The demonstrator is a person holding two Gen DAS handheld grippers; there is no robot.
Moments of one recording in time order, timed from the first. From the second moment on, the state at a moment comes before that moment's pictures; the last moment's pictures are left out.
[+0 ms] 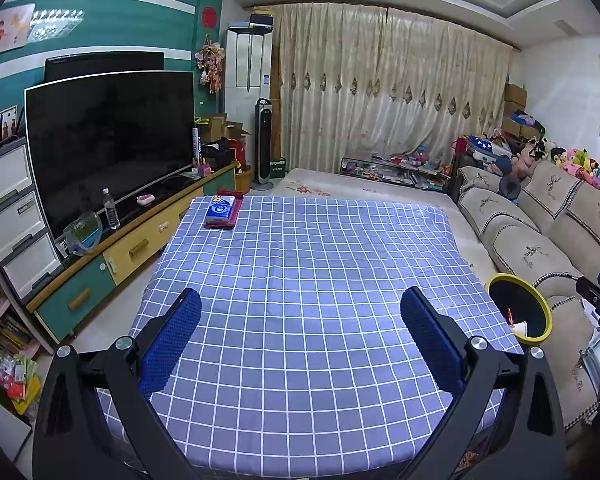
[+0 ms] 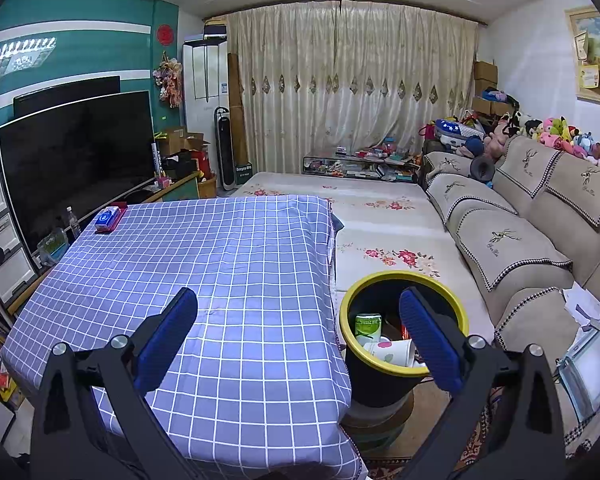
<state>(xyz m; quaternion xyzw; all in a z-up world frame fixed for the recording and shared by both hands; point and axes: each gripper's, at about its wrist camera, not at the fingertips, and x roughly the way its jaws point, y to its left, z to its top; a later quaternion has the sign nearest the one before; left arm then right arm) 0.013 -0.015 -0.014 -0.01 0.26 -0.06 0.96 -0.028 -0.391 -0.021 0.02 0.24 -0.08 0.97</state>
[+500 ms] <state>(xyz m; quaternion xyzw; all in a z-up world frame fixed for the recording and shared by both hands) 0.015 -0.027 -0.015 0.00 0.26 -0.07 0.96 -0.029 -0.392 -0.021 0.02 0.24 -0.08 0.97</state>
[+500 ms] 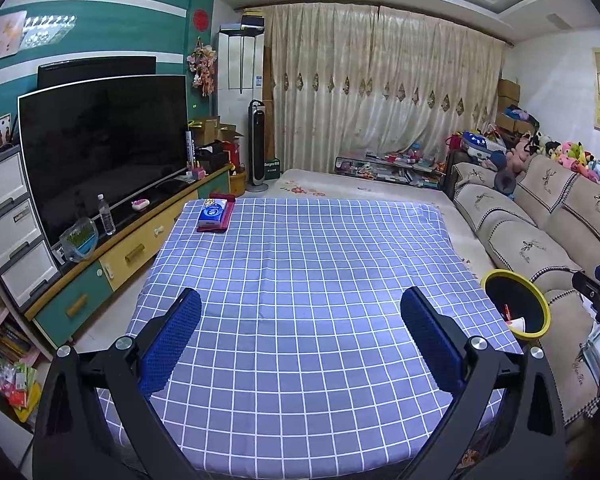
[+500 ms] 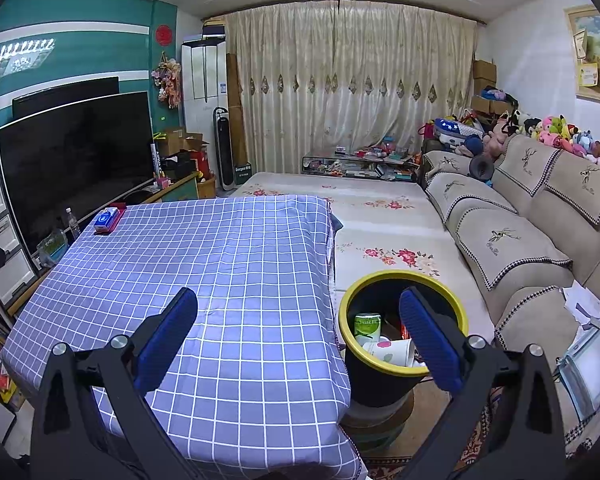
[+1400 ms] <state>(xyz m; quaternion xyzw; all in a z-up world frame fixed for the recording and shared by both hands) 0.014 -0.028 -0.016 0.00 0.25 -0.08 0.96 -0.028 -0.396 -0.019 0.03 0.24 -0.08 0.97</state>
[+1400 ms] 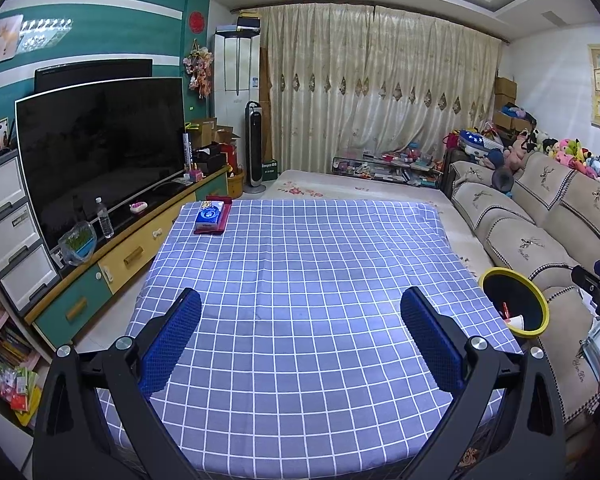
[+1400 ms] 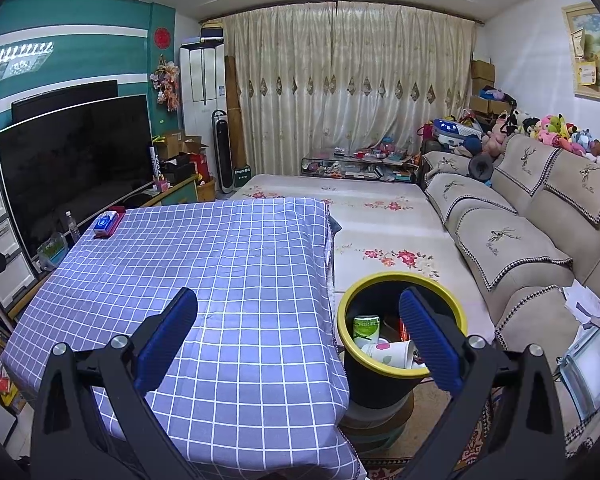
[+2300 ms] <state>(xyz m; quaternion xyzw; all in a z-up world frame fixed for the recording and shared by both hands) 0.013 -0.024 -0.013 0.00 0.25 -0.08 0.96 -0.018 -0.391 -0.024 0.02 0.25 -0.07 0.97</state>
